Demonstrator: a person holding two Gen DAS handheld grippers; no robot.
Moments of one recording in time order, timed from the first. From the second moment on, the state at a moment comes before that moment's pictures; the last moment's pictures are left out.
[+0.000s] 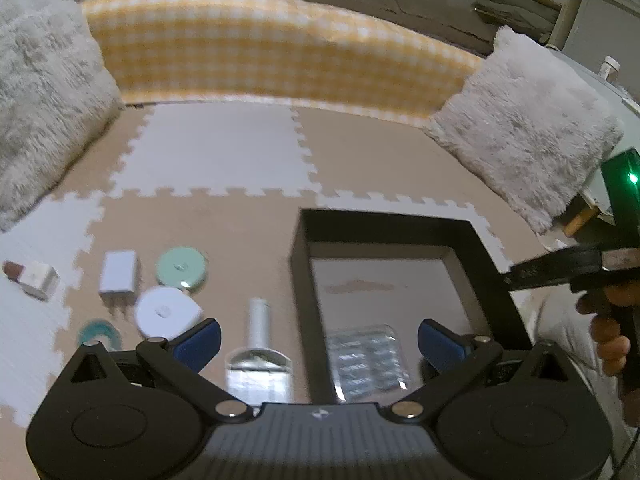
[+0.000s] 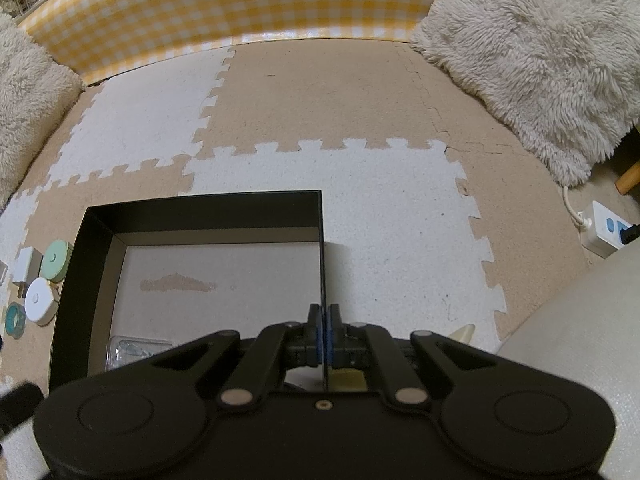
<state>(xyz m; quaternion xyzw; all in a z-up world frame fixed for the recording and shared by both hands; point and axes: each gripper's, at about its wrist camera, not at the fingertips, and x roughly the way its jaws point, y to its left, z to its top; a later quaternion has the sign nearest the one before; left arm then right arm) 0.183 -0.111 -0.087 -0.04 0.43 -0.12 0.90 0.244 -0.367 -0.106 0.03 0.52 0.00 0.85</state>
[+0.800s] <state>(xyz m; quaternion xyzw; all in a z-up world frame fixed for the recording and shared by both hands) 0.205 -0.006 -0.108 -0.06 0.44 0.02 0.90 0.243 -0.367 -0.106 0.03 0.52 0.00 0.85</state>
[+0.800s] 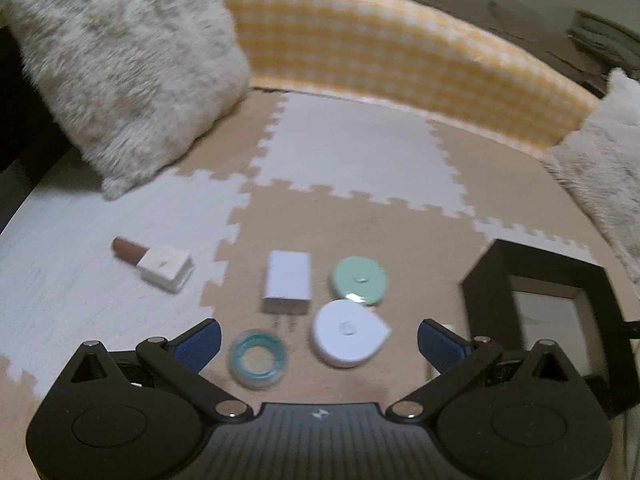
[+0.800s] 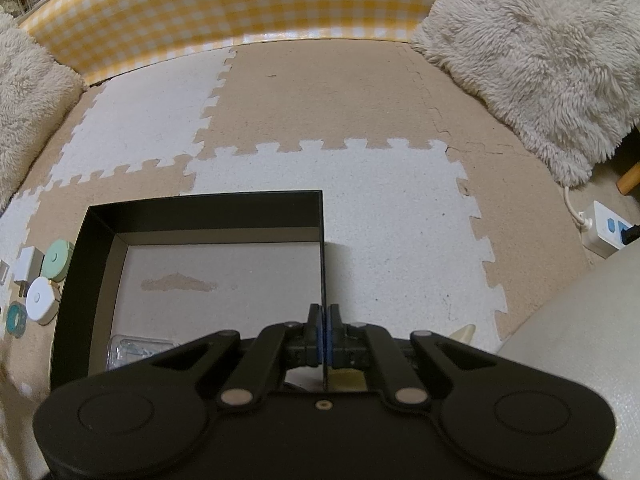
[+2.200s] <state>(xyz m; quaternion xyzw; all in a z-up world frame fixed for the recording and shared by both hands) 0.205 0.003 -0.120 -0.10 0.42 0.04 0.90 0.209 -0.383 -0.107 0.06 0.56 0.02 0.83</state>
